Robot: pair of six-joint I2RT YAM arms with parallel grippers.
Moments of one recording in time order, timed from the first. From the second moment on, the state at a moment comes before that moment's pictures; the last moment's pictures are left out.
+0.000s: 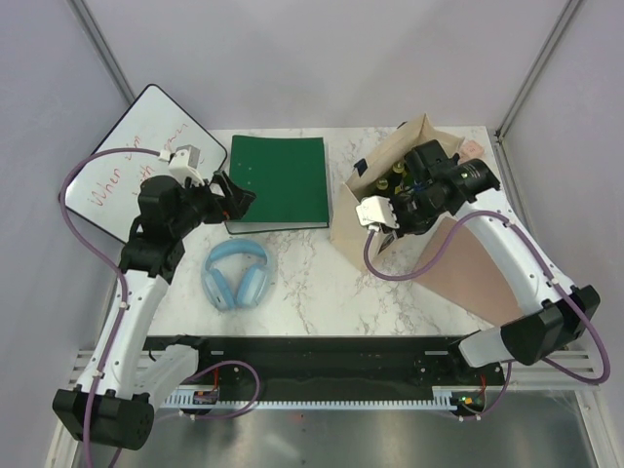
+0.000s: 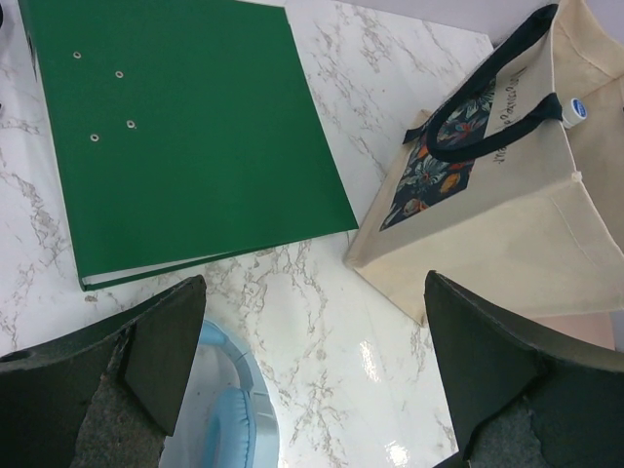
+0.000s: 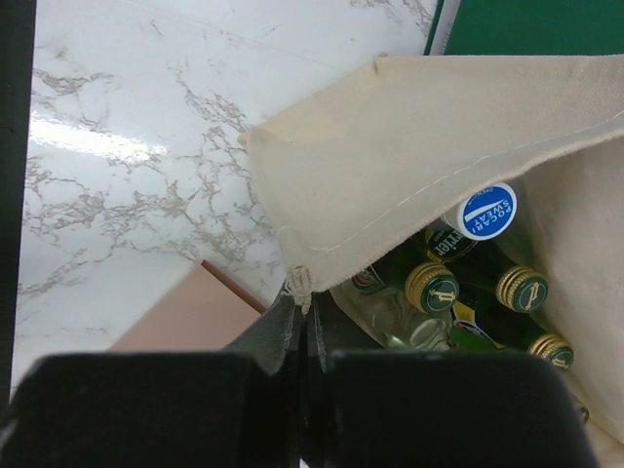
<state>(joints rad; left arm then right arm) -0.13 0.93 0.99 -0.36 0.30 -0.39 0.44 1.45 1.58 -1.32 -0.48 -1.38</state>
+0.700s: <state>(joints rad) -0.13 0.96 1.02 -0.36 0.32 -0.40 0.30 1.38 1.80 -1.25 -0.52 -1.00</state>
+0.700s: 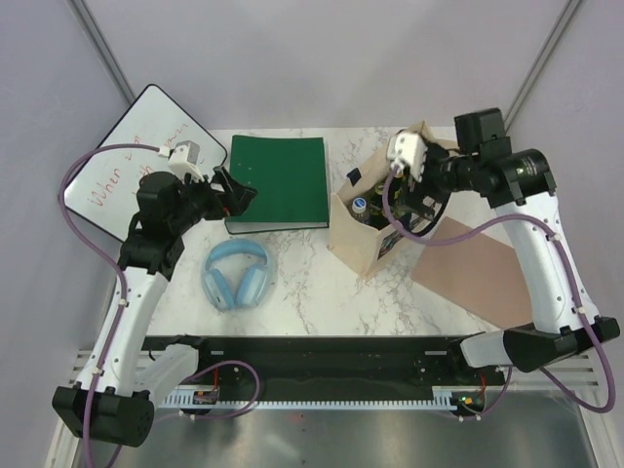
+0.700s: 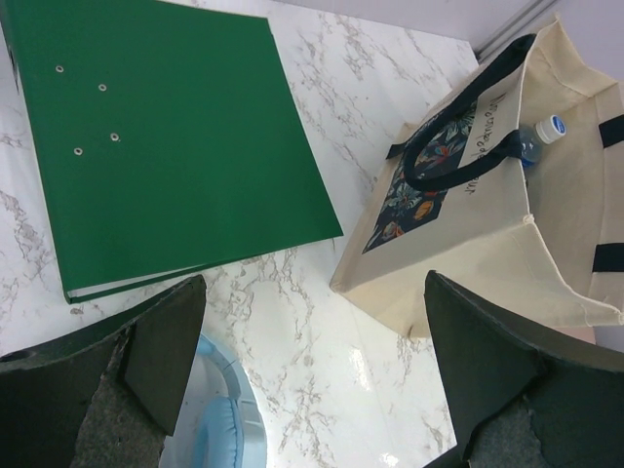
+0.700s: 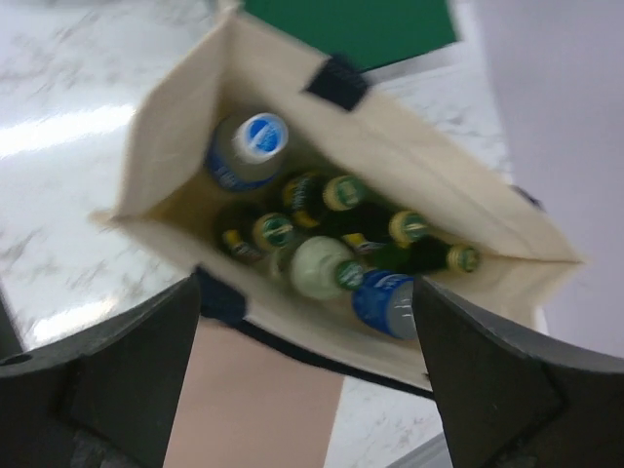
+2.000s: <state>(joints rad) -0.13 1.01 1.02 -0.33 0.35 -0.40 0.07 1.85 1.97 -1.06 -0.13 -0.29</state>
